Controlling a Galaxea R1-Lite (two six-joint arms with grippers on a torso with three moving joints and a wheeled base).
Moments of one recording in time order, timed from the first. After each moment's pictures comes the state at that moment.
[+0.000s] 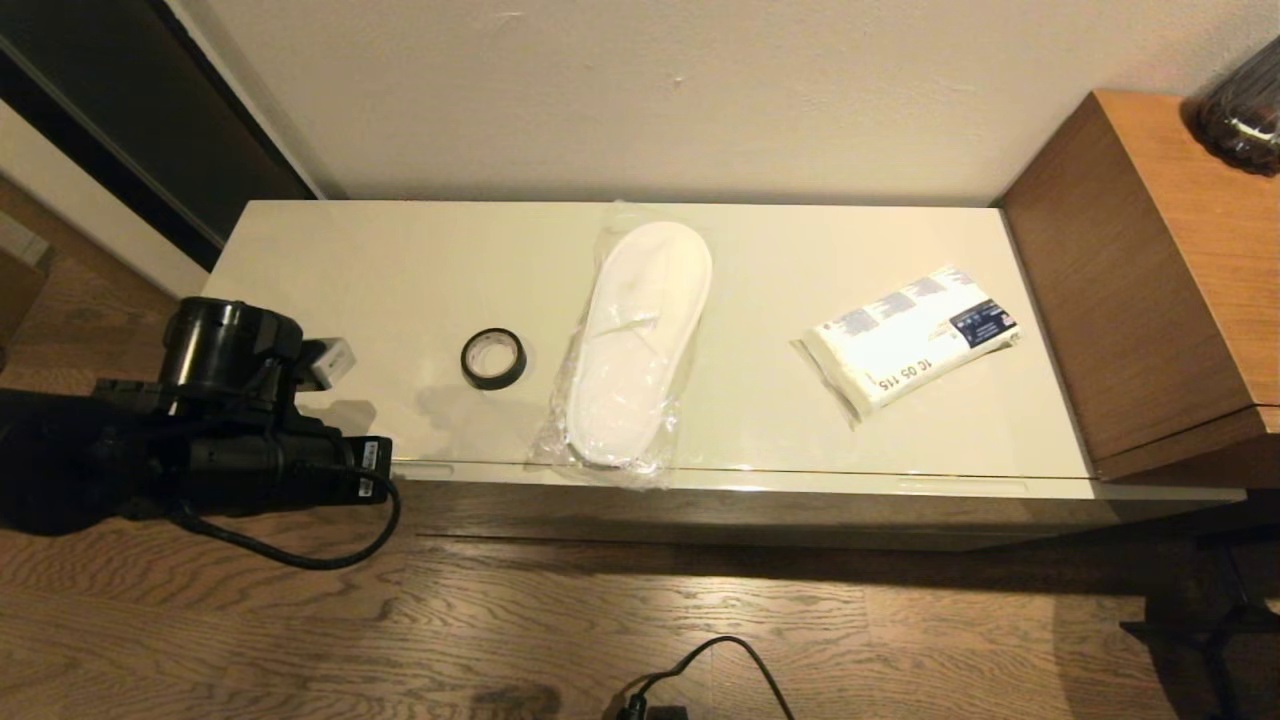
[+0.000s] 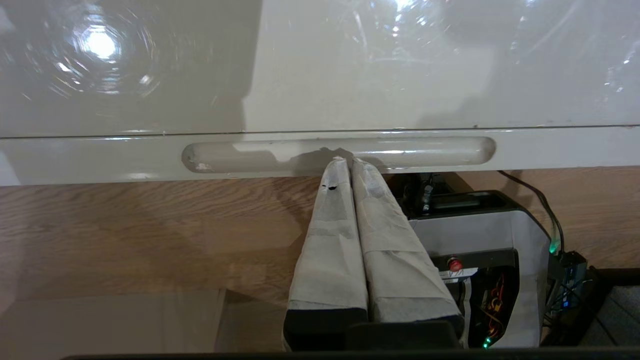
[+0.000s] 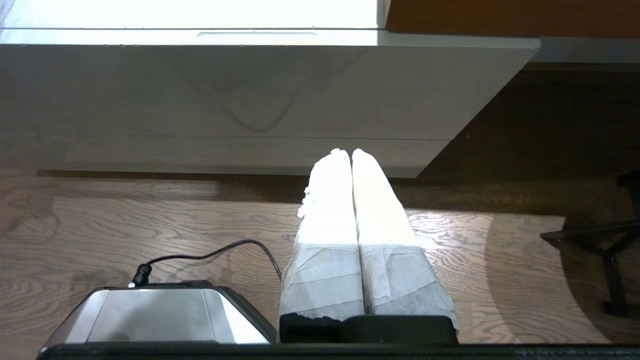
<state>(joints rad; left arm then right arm) -0.15 1.63 -0.93 0.02 -0.01 -0.10 -0.01 0.00 0.00 0.00 0.01 -0.01</state>
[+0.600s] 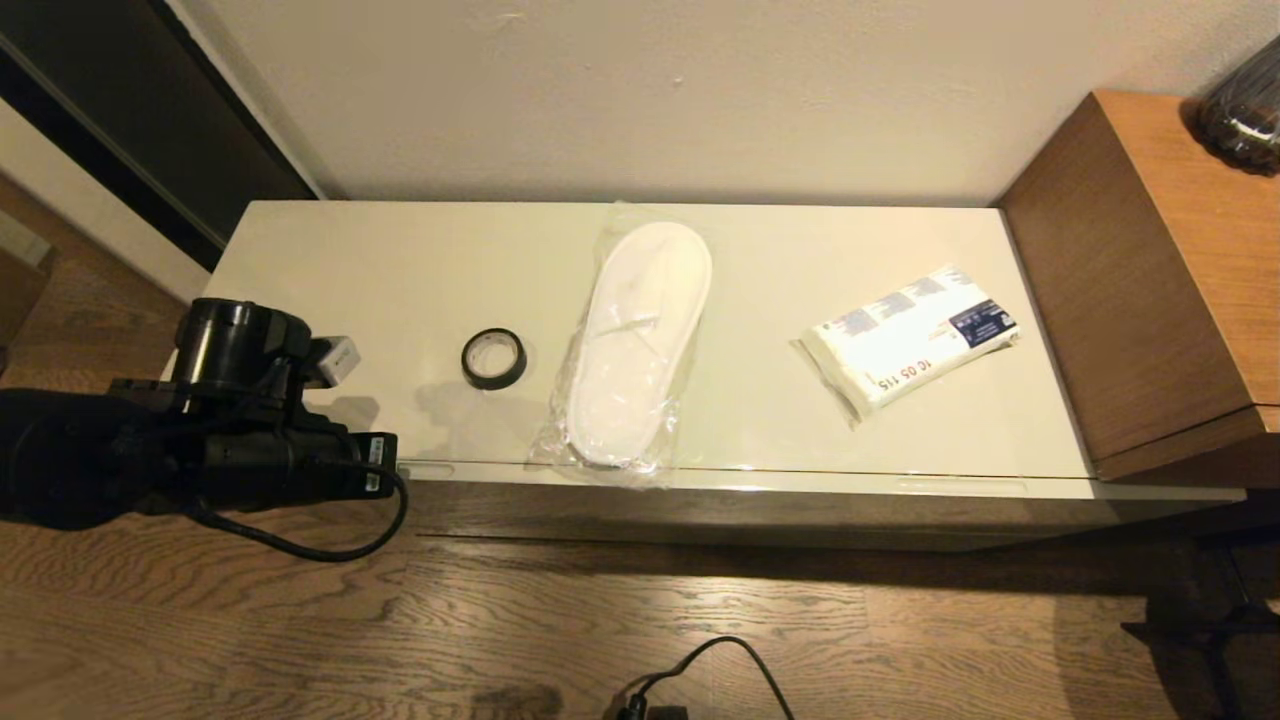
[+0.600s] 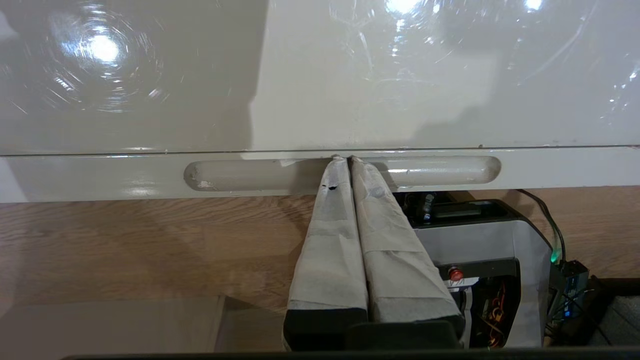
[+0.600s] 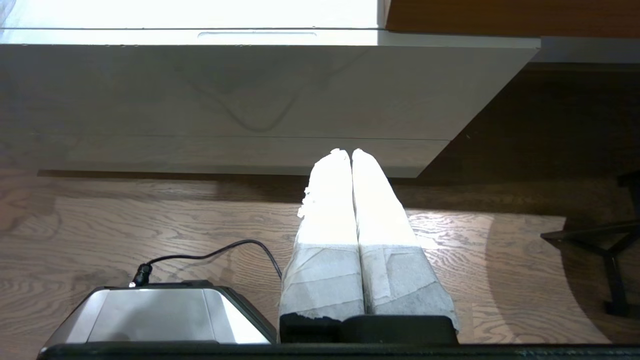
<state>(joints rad) -0.14 1.67 -0.94 0.00 0.00 -0.10 -0.01 0.00 0.00 0.00 0.01 -0.01</state>
